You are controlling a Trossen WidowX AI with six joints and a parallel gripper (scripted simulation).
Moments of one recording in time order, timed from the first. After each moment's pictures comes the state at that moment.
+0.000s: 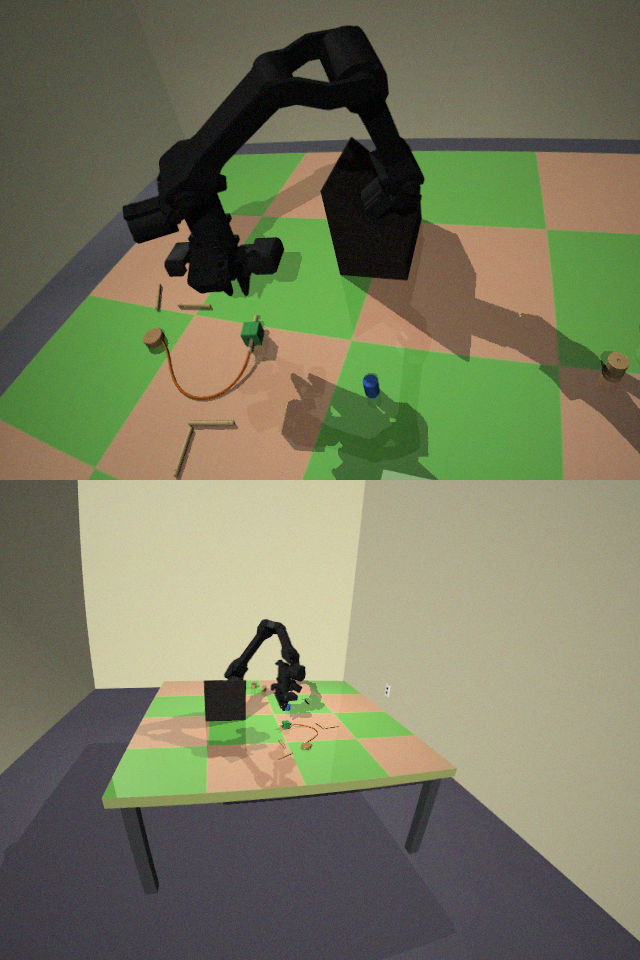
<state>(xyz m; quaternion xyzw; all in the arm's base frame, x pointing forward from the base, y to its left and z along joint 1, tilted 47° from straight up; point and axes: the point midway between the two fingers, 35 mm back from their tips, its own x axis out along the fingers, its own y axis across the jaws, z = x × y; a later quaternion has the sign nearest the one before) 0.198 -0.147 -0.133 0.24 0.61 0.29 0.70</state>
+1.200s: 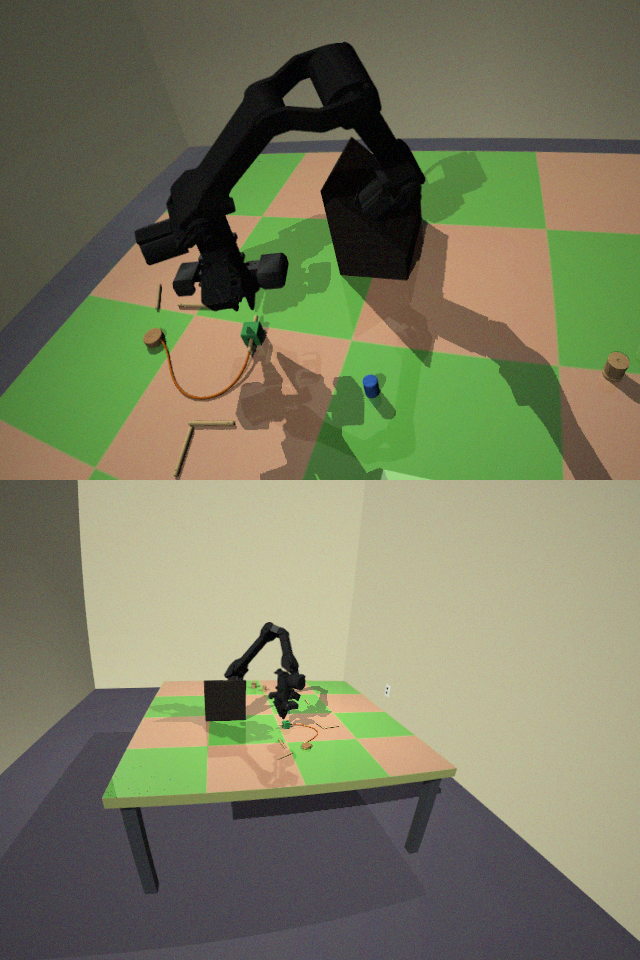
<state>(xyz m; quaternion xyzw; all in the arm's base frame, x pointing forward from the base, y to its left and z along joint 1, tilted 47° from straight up) 0.200 -0.120 -0.163 0.21 0.59 0.32 0.71</state>
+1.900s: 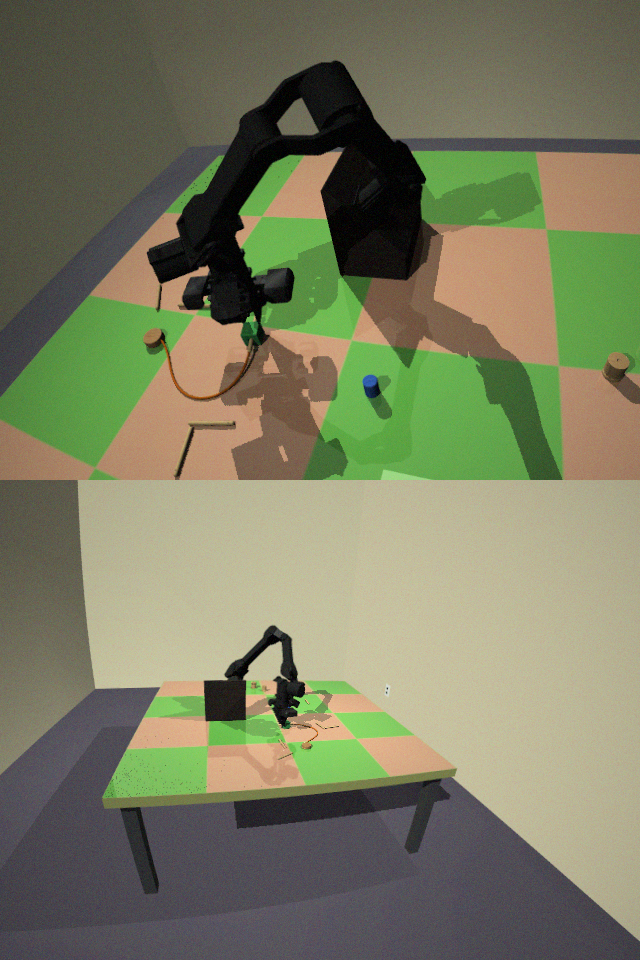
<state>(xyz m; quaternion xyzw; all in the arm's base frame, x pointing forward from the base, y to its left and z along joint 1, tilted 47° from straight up) 0.202 -0.094 -0.186 0.21 0.59 0.32 0.71</state>
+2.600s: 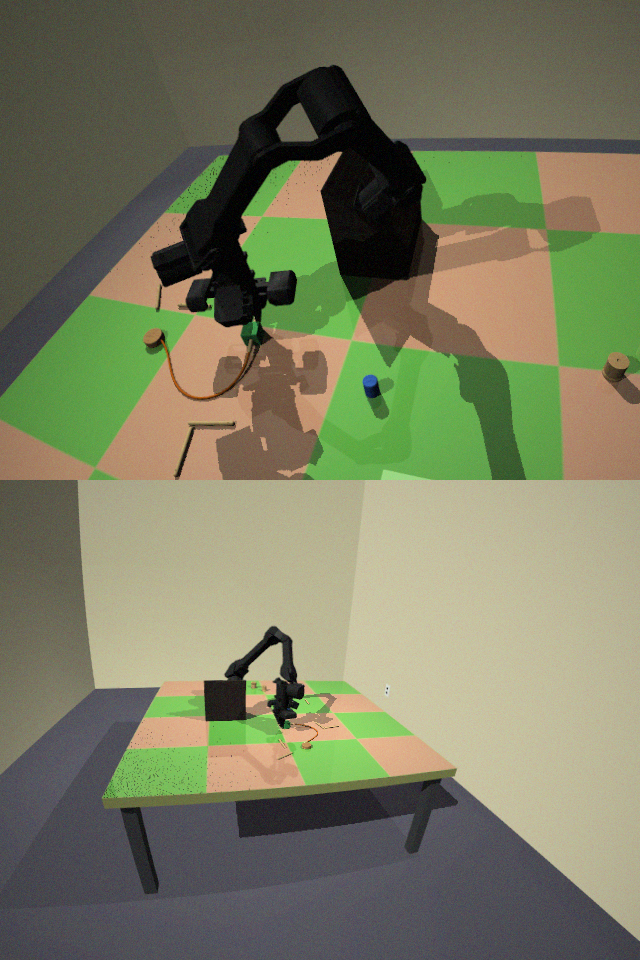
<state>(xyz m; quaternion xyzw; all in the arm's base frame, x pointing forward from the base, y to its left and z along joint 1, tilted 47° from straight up) 0.200 -0.086 -0.190 0.21 0.59 0.32 0.71</state>
